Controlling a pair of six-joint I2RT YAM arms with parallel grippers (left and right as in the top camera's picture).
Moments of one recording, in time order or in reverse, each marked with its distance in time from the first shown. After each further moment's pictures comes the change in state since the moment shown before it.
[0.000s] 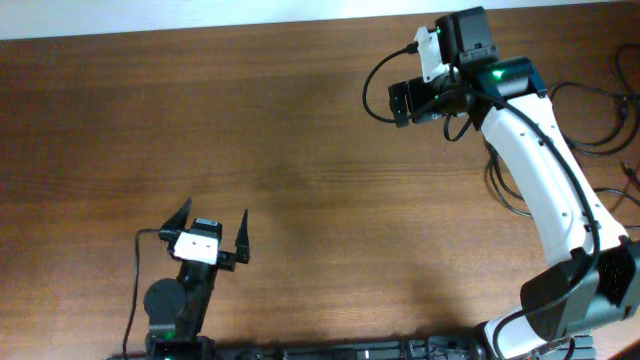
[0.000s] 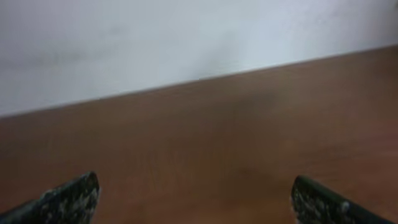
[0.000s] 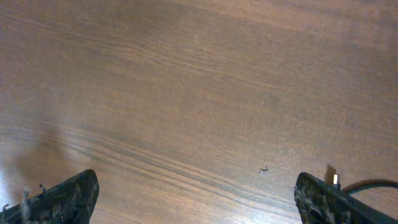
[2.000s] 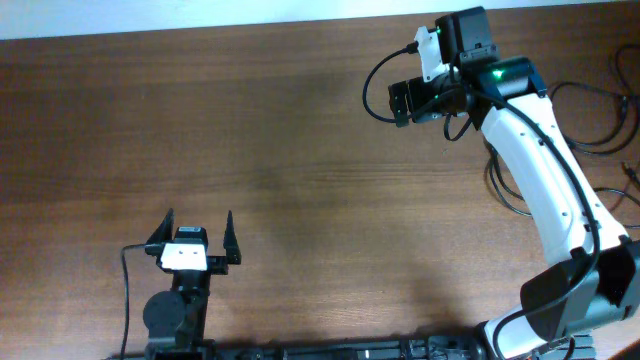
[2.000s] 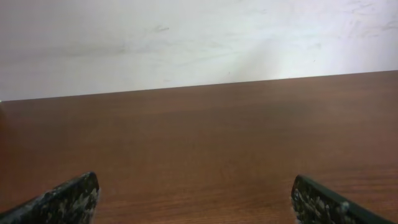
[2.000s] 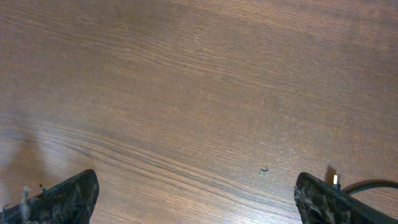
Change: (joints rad) left arm 0.000 -0.225 -0.003 -0.193 -0.149 -0.062; right arm 0.000 0.000 0.000 -0.002 0.000 0.000
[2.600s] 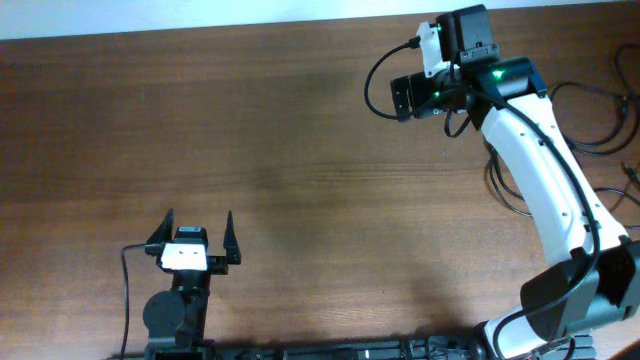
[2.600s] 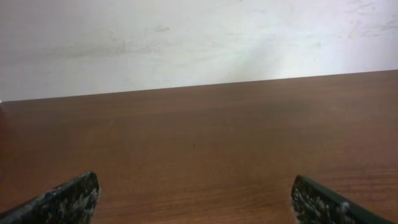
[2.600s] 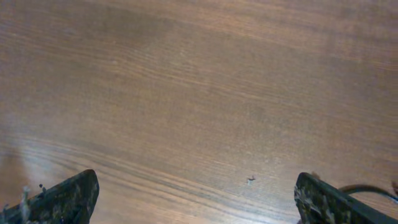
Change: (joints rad) left arm 0.000 0.000 0.000 0.000 0.000 0.003; right arm 0.000 -0.002 -0.006 0.049 0.053 0.000
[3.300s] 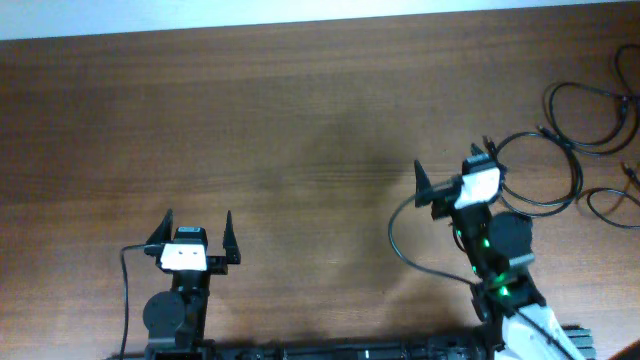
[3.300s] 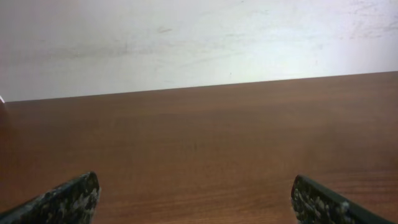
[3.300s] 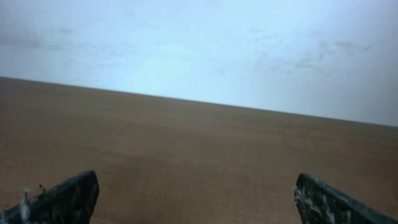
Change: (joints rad) left arm 0.000 -0.003 0.000 0.000 -0.007 0.000; right arm -0.006 -0.888 -1.484 1.529 0.023 -0.010
